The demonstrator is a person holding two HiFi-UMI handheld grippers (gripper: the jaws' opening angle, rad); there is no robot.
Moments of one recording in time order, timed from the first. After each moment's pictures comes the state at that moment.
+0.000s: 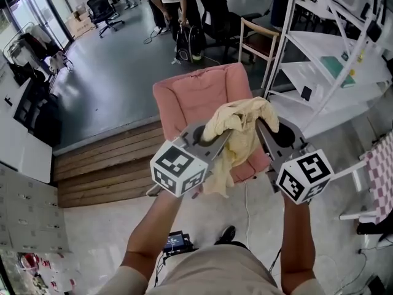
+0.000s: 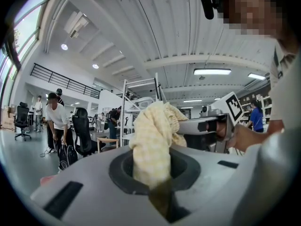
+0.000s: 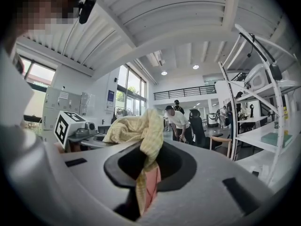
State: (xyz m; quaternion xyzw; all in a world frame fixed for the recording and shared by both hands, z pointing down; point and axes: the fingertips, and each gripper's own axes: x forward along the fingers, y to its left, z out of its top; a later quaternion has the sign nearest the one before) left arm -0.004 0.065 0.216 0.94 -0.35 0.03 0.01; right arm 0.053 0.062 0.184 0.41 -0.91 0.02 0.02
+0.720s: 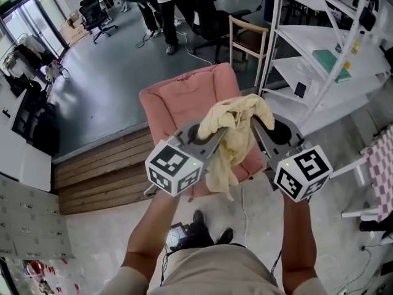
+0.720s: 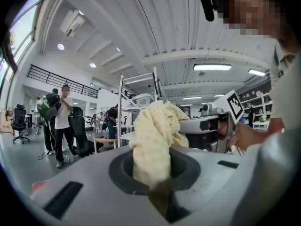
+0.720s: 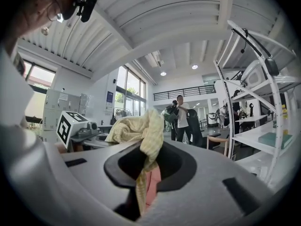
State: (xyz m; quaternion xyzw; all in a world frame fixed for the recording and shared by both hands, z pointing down) left arm 0.064 0.019 0.226 0.94 -0.34 0.04 0.00; right arm 0.121 0.021 0.194 0.40 -0.92 0.02 0.02
